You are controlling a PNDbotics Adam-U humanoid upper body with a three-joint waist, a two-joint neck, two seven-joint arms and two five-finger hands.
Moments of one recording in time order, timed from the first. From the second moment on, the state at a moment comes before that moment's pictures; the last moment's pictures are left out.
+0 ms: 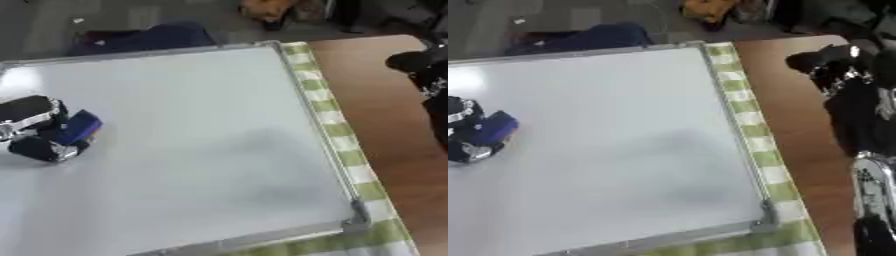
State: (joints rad) left arm -1.16 0.34 0.08 -0.71 -1.15 -0.66 -0.44; right arm -0.35 -0.35 -0.36 -1.99 -0.36 -0.17 0.32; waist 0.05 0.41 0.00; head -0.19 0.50
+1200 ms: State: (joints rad) left arm -1.15 0.27 -0.01 -0.80 -1.25 -0.74 -0.37; right arm -0.35 -0.35 -0.36 -1.99 -0.36 -0.16 0.32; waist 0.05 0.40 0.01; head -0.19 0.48
